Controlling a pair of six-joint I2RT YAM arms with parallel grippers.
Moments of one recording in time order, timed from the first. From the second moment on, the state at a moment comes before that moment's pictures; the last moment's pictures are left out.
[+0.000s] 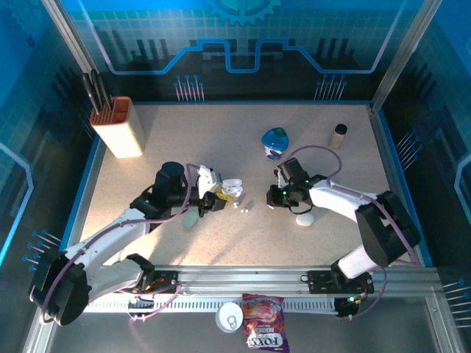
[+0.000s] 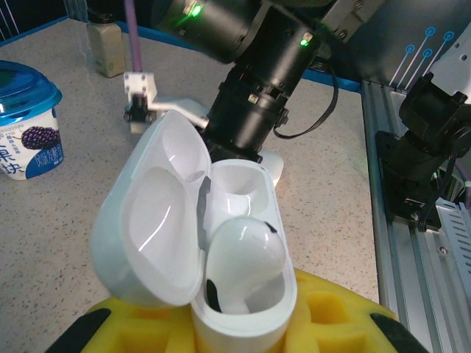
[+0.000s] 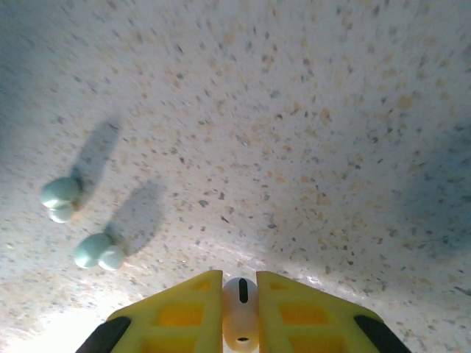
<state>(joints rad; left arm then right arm) -0.49 1.07 0.60 0.02 0.75 0.17 0.50 1.49 0.77 -0.33 -0.23 0.55</state>
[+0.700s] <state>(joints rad) -0.62 1.20 0.63 0.34 0.39 -0.01 0.49 1.03 0.52 0.37 -0.31 0.72</state>
